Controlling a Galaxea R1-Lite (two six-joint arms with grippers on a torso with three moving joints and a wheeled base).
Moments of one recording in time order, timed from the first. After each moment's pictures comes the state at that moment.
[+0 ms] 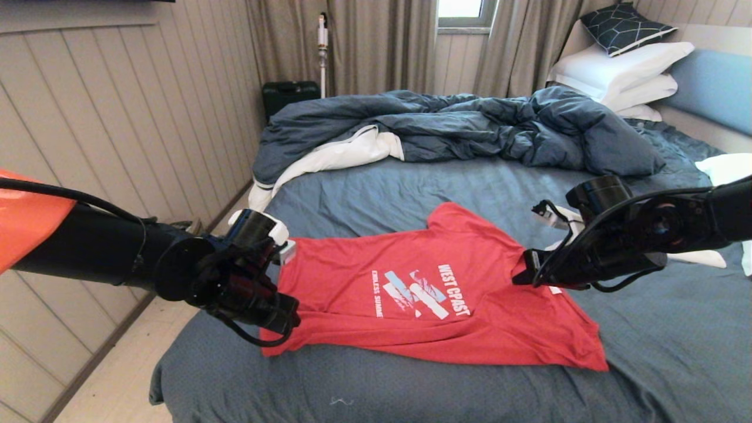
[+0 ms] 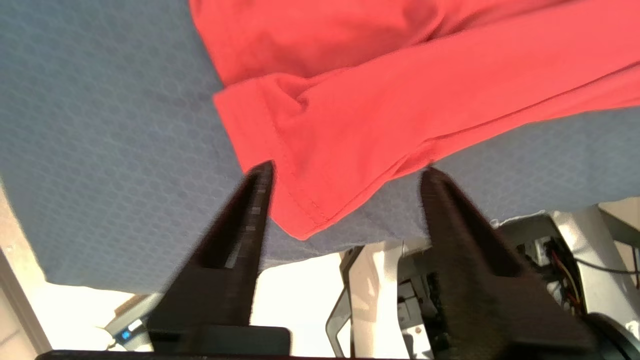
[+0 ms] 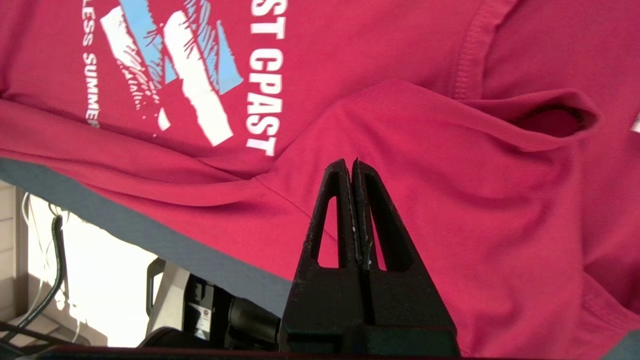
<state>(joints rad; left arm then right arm) -0.48 1.93 -1.10 0.19 0.06 -0.08 0.05 1.90 -1.22 0.23 0.31 0.11</state>
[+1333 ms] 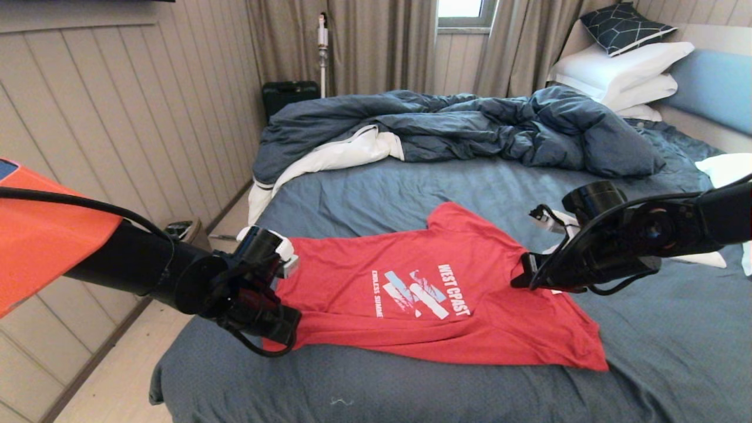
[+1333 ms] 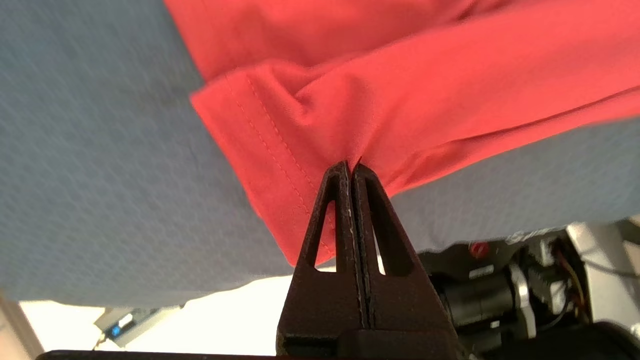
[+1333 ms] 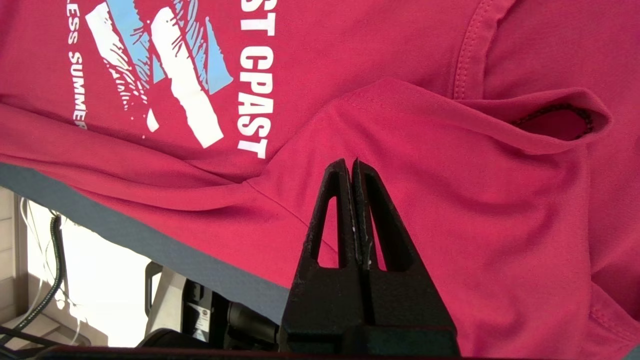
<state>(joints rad) -0.48 2.00 -1.06 0.11 0.05 -0.09 0.05 1.92 -1.21 0.21 0.31 0.11</state>
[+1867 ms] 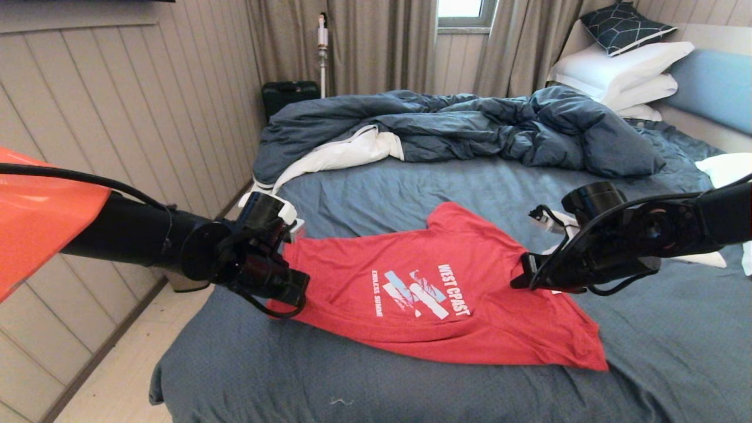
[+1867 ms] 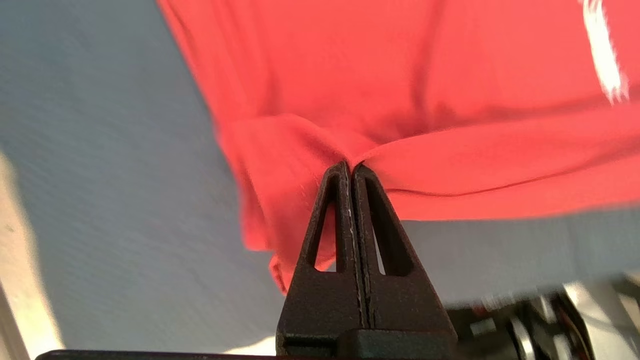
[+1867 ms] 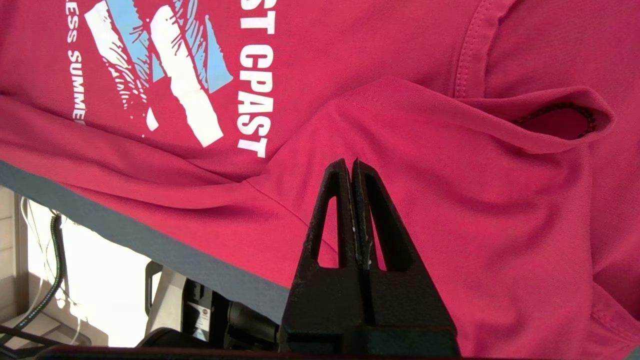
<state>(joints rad) -0.46 2.01 -1.25 0.13 0.06 -0.04 0.05 1.92 -1.21 0.21 0.31 0.11</state>
